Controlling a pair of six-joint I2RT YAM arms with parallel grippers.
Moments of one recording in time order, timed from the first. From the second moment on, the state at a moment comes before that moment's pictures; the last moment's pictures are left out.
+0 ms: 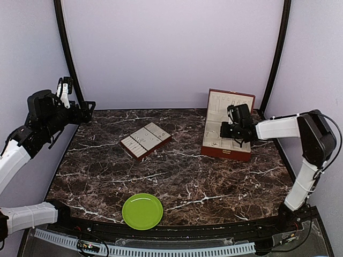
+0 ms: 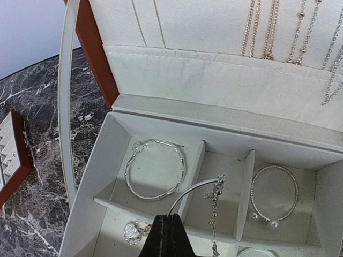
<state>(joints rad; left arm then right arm) -0.29 0.87 0.93 -0.26 -0.09 -0.06 0.42 1.74 1.03 0.04 0.14 0.37</state>
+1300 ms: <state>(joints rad) -0.29 0.86 0.93 -0.26 -0.10 -0.06 0.40 1.91 1.14 0.01 0.27 0.40</state>
